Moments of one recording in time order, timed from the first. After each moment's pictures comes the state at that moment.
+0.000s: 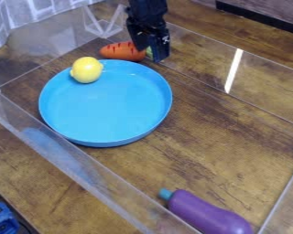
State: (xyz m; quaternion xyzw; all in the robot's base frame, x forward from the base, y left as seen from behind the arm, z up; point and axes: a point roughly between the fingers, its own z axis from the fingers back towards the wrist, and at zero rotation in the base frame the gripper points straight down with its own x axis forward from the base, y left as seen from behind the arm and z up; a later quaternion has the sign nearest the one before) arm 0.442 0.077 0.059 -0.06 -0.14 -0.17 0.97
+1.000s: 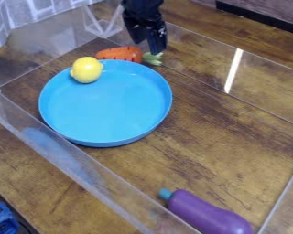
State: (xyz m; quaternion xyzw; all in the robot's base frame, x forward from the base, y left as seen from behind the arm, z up) arm 0.441 0.083 0.070 -0.06 -0.17 -0.17 0.97
